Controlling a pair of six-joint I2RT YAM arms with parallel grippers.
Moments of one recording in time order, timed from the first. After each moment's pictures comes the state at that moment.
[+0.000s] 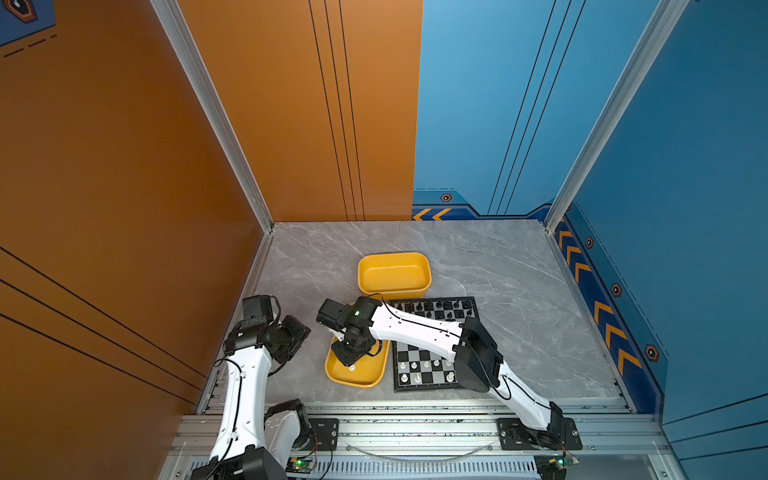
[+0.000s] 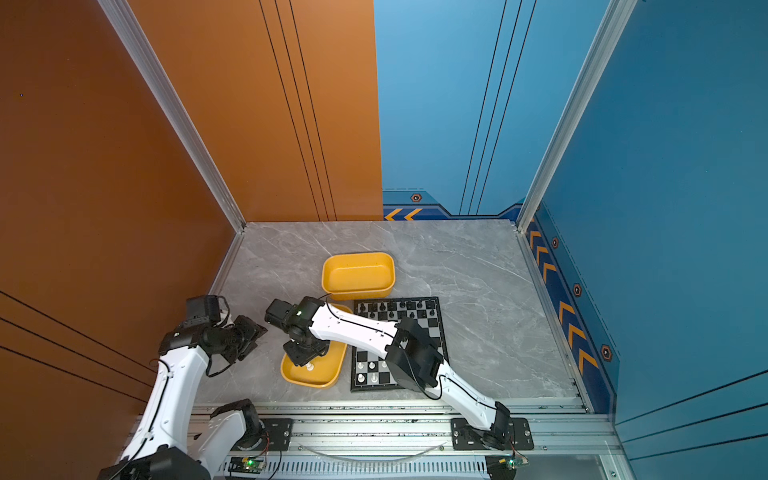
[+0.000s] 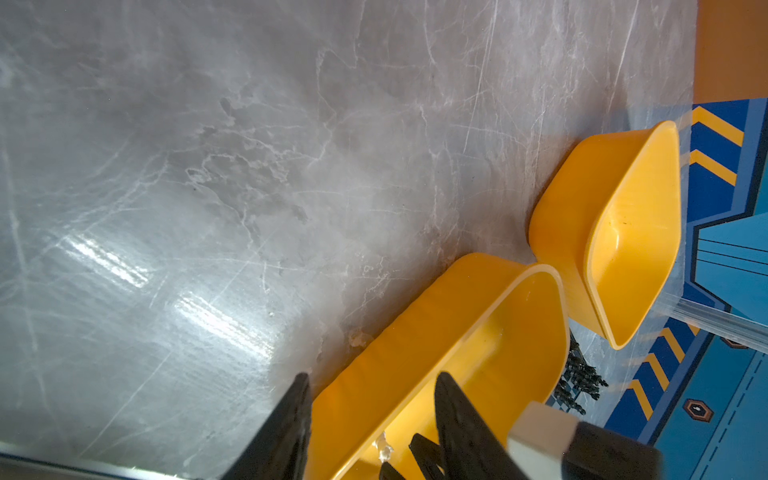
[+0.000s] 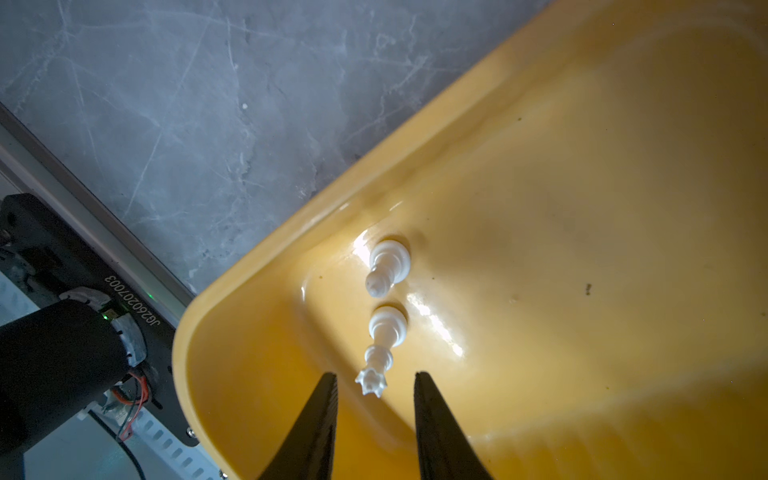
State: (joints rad) left arm 0.31 0.92 0.71 -0.92 0.33 -0.68; right arm 1.18 2.39 2.22 -1.16 -0.14 0.44
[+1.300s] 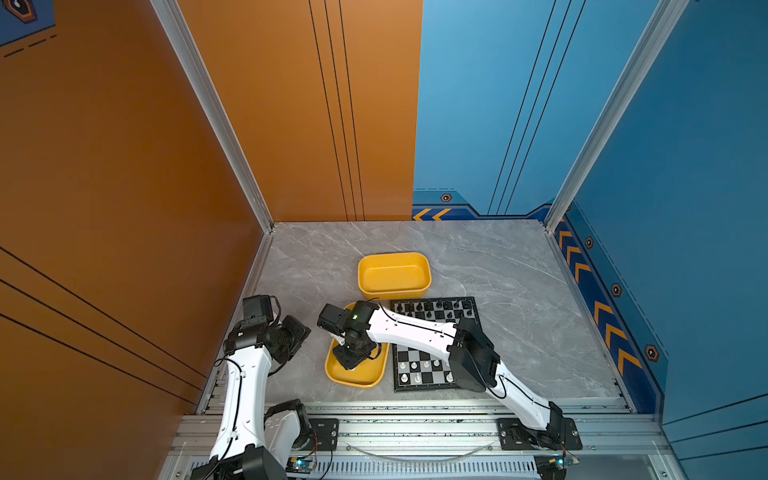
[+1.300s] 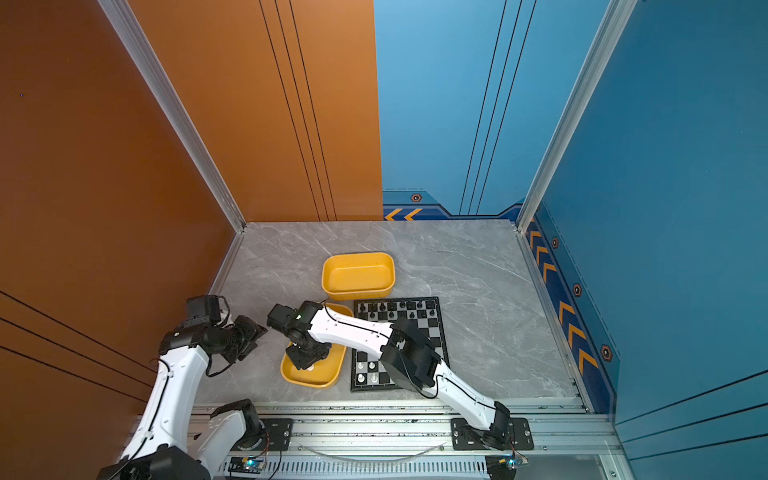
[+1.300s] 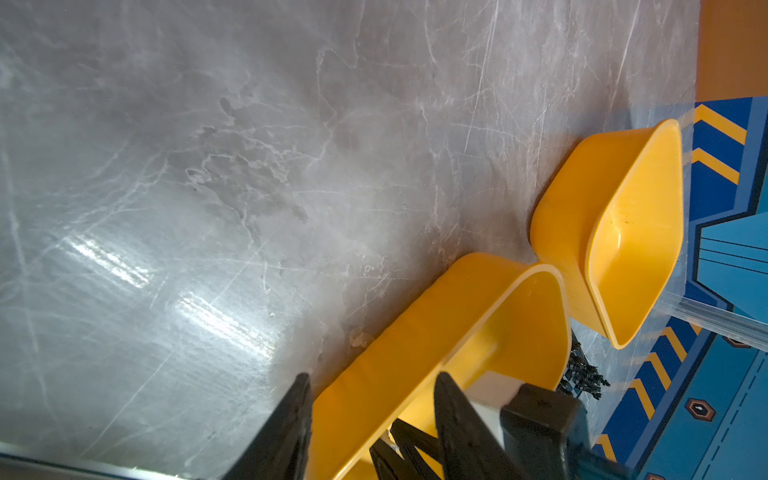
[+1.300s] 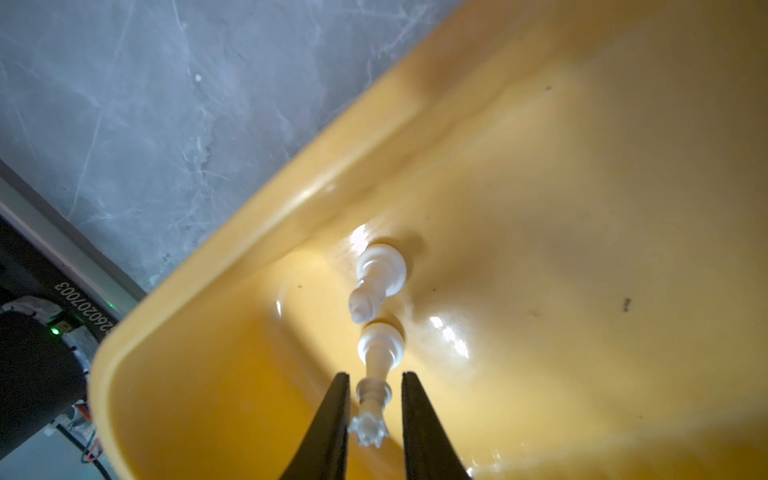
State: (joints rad) left arm 0.31 0.92 0.71 -0.92 0.33 -0.68; right arm 1.18 2.42 2.19 -1.14 -0.15 0.44
